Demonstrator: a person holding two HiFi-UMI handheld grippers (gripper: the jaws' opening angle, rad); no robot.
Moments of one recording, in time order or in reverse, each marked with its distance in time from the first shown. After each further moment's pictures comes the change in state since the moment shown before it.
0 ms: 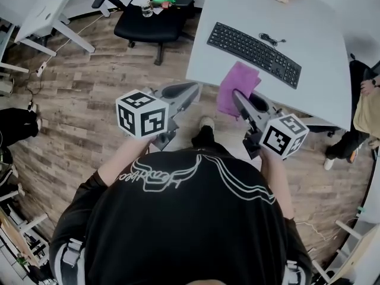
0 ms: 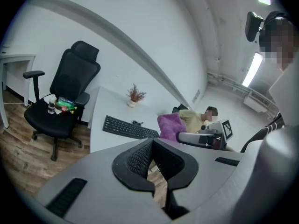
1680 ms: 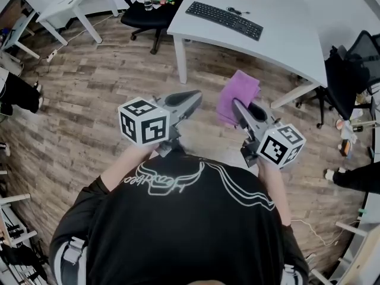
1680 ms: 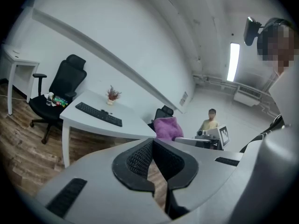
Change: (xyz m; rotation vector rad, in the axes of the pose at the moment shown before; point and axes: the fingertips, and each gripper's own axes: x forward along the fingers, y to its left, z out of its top) left arm -0.058 -0.353 -0.186 0.047 -0.122 -0.012; right arm -0.352 0.127 -0.132 -0.082 -0.070 0.046
